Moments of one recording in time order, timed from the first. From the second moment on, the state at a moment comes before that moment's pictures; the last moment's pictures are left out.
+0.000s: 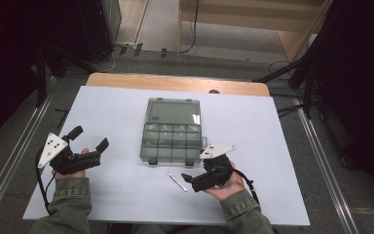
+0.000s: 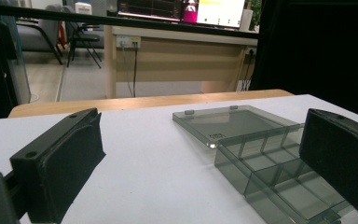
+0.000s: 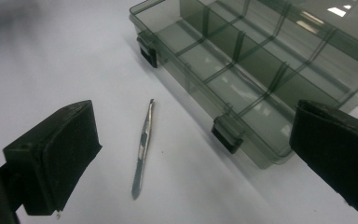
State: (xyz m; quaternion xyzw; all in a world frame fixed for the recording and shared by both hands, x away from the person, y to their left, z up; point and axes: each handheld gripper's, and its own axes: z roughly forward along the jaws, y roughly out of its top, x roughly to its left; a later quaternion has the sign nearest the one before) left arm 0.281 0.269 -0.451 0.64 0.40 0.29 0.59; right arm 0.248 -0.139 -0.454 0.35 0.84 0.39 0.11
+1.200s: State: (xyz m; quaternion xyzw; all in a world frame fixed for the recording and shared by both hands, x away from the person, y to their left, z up) left arm 0.281 0.268 -0.451 0.64 0.39 0.29 0.59; right arm 0.264 -0.062 -0.476 0.31 0.93 0.19 0.05
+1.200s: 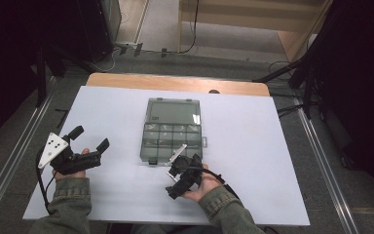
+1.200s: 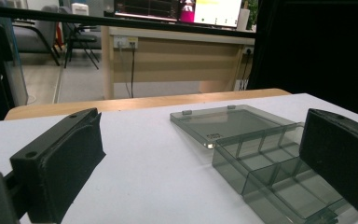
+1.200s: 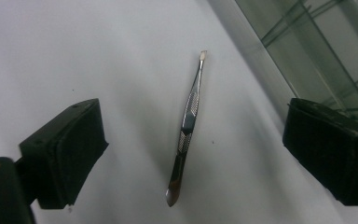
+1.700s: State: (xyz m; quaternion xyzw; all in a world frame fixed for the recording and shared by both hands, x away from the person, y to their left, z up) left arm 0.281 0.268 -0.451 0.64 0.39 0.29 0.59; right arm 0.275 -0.051 -0.477 0.33 0.94 0.13 0.01
